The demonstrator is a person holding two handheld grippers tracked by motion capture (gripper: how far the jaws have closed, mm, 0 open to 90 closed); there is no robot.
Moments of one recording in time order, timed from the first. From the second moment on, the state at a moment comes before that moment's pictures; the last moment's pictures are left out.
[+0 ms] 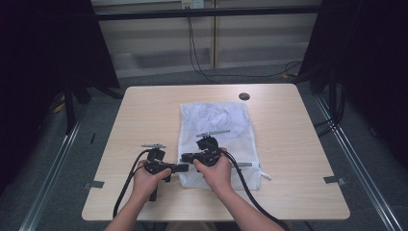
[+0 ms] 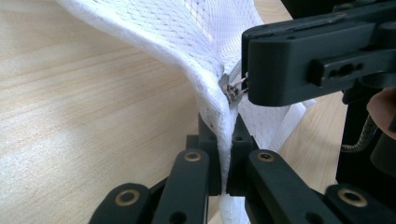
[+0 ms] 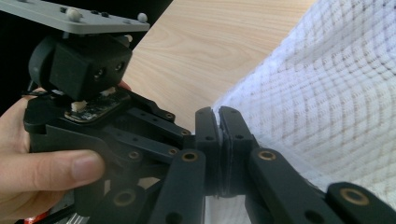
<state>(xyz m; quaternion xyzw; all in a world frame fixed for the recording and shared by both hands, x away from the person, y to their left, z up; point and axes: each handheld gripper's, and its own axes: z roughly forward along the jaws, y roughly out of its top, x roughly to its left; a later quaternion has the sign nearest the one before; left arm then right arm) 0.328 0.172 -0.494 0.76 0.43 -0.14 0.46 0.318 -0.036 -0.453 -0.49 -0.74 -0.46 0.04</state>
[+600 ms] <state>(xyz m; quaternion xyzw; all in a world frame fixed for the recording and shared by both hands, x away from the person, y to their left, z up) 0.328 0.174 -0.493 0.76 0.43 -0.14 0.46 0.317 -0.050 -0.454 -0.49 -0.74 -0.46 0.04</state>
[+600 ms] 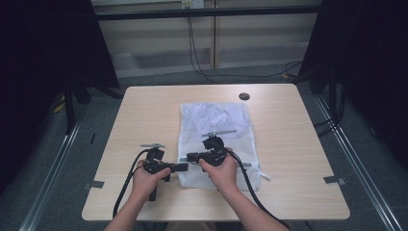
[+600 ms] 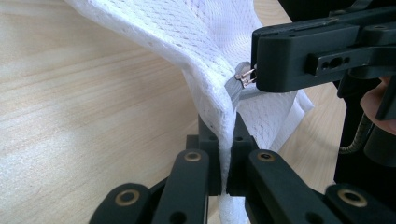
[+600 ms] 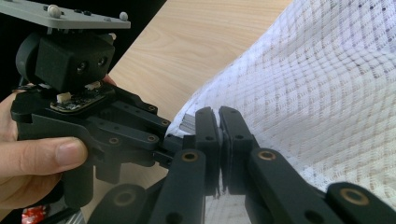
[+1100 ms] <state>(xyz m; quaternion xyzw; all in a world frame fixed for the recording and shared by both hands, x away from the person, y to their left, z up) 0.328 0.175 -0.491 0.76 0.44 -0.14 0.47 0.318 -0.058 -0.455 -0.50 -0.74 -0.46 0.04</state>
